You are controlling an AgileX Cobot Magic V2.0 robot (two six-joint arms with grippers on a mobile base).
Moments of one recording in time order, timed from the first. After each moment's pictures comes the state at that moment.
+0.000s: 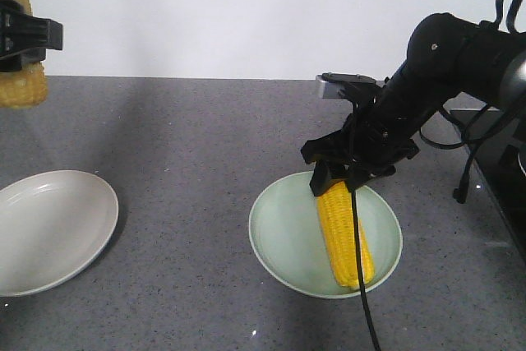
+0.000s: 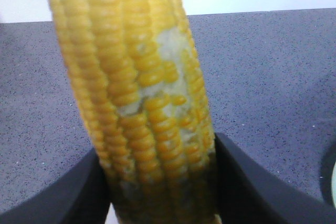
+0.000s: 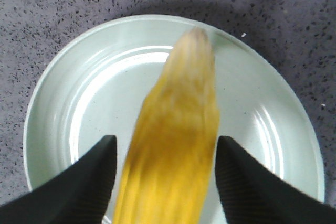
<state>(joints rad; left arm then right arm) -0.36 1.26 -1.44 0.31 1.00 -0.40 0.27 1.85 -1.53 0.38 1.17 -0.22</state>
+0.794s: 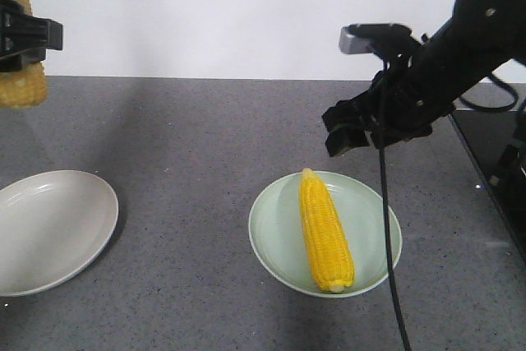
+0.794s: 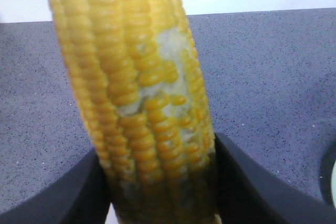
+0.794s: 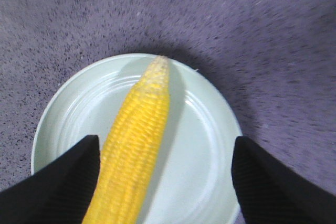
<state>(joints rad) -0.36 1.26 -1.44 0.31 1.00 -0.40 0.27 1.66 -1.53 0.25 1.11 -0.17</state>
